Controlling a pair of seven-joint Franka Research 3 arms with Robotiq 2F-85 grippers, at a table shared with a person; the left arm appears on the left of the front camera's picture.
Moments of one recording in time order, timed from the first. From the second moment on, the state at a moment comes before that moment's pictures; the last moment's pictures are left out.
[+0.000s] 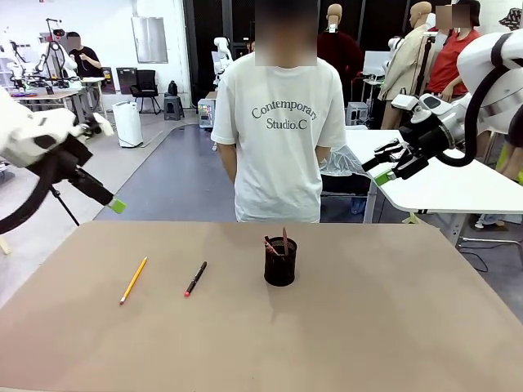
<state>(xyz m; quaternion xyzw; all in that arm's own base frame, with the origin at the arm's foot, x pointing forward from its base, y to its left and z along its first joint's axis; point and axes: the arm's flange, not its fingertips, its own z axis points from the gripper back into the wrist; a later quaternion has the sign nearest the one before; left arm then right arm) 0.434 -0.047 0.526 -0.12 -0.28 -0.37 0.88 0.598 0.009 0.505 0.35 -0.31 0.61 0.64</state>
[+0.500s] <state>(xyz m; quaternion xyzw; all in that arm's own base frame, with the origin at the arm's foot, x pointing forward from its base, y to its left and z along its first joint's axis) 0.464 -0.091 0.473 -0.04 -0.21 -0.22 0.95 0.599 0.009 0.505 0.35 -0.31 0.61 0.64</state>
